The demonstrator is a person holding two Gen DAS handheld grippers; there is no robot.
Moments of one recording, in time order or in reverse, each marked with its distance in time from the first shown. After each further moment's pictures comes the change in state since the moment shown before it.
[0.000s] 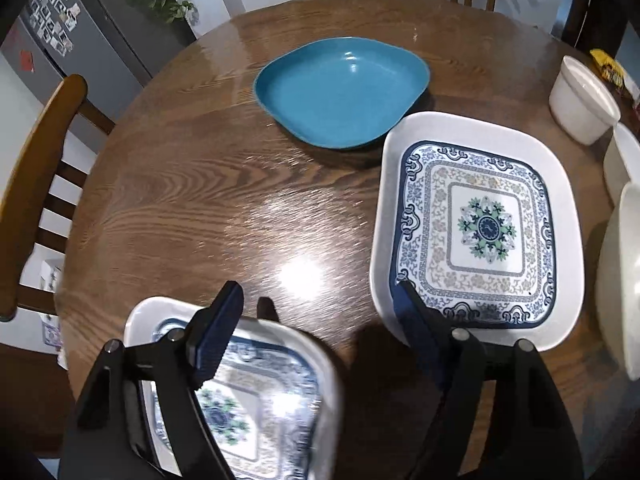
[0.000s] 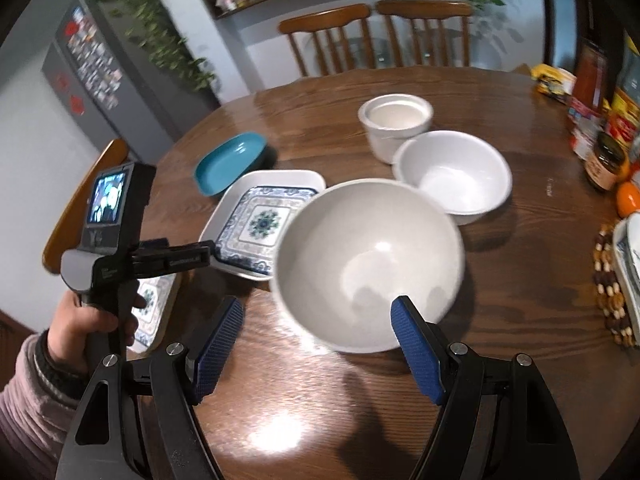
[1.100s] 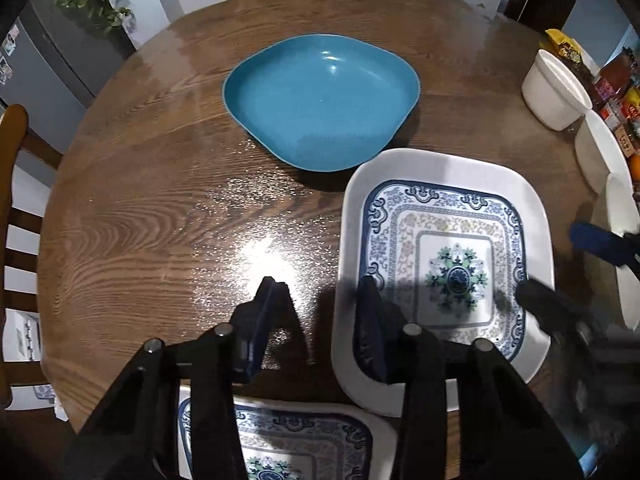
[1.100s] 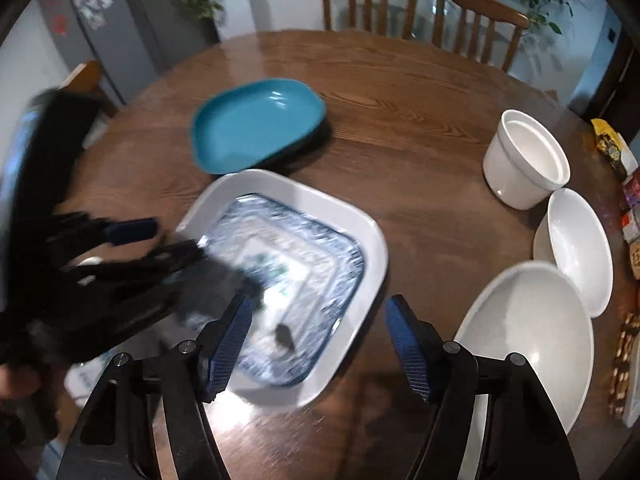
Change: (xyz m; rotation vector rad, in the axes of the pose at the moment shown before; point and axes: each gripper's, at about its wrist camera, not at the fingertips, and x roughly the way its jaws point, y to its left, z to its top) left arm 0.021 0.031 0.039 0.132 0.043 -0.236; right arm 0.137 0.089 0.066 -0.144 0.199 -0.221
